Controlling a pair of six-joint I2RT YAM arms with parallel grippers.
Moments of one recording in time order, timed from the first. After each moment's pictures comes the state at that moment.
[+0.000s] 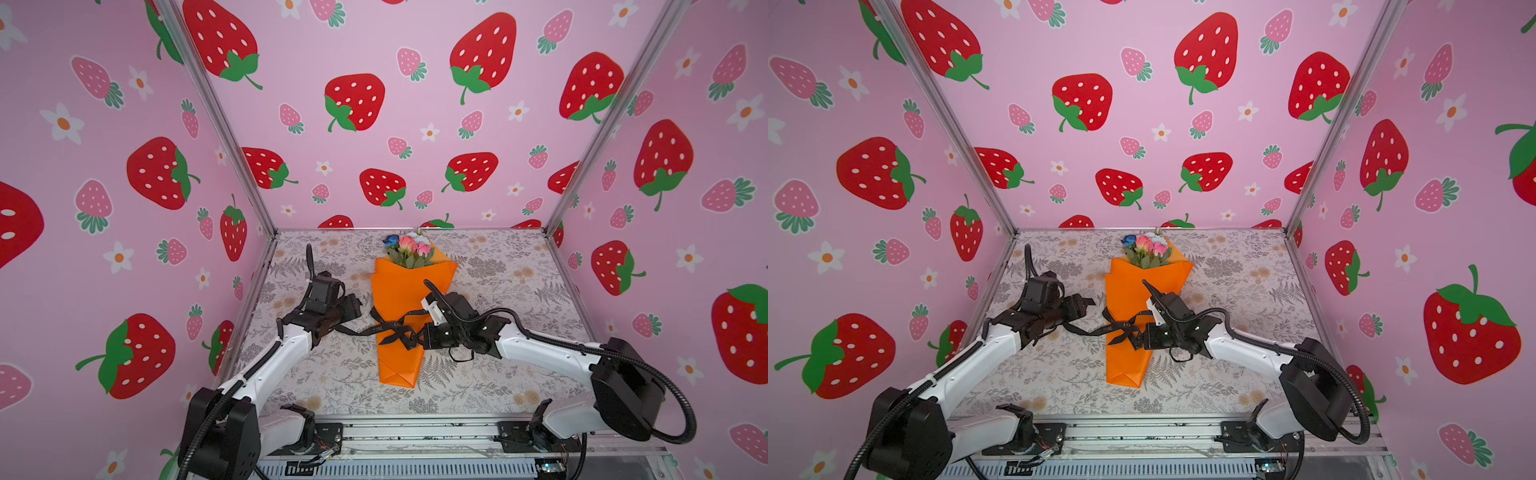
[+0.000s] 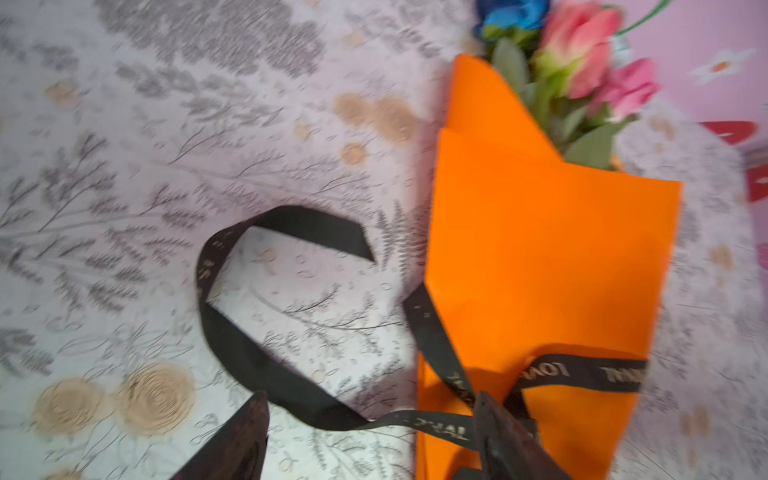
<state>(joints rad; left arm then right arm) -0.29 1.19 0.77 -0.35 0.06 -0.53 0.93 1.42 0.84 -0.20 -0.30 0.70</state>
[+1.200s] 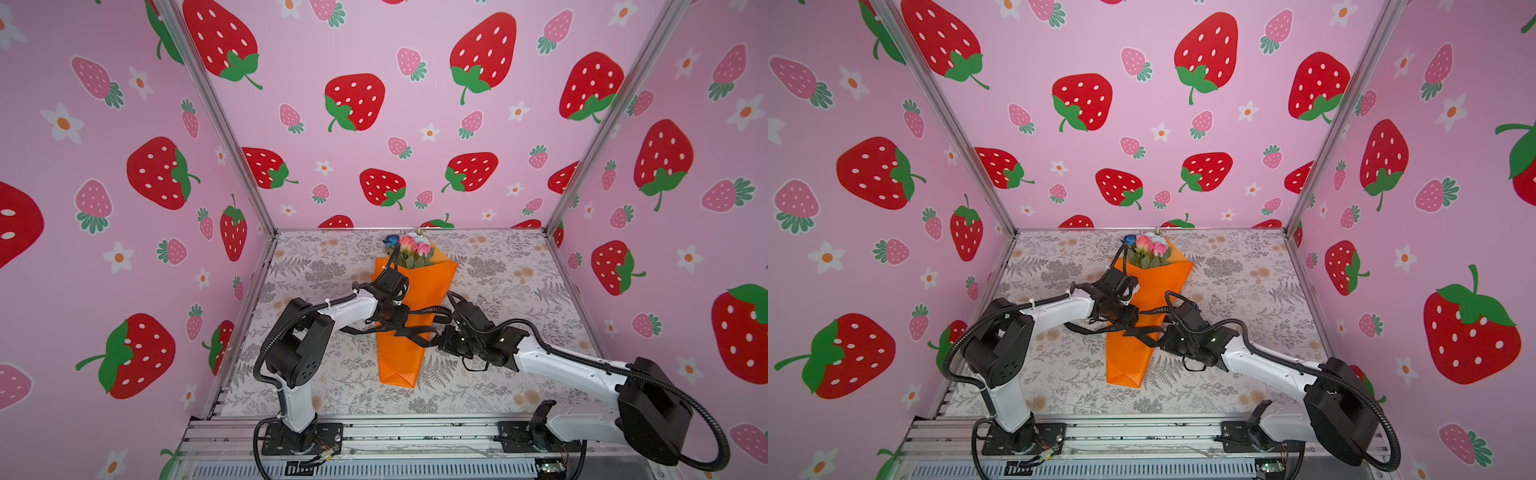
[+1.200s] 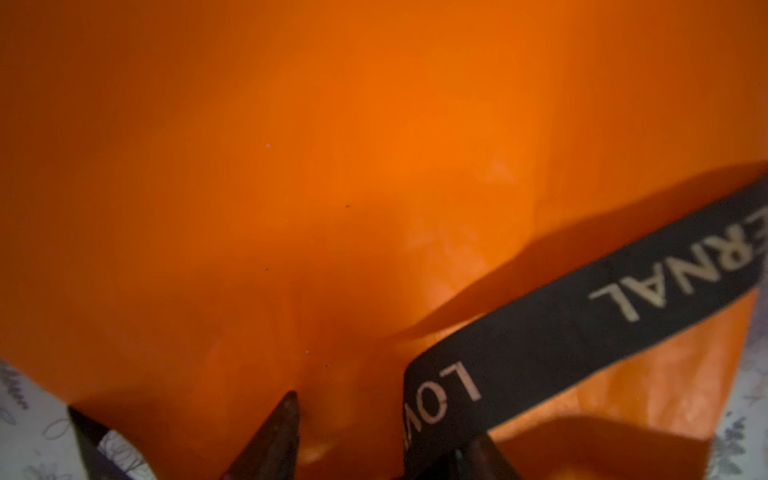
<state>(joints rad) -0.60 1.85 1.17 -0.46 0.09 -0.17 0.90 1.27 0.69 -0.28 -0.07 1.01</state>
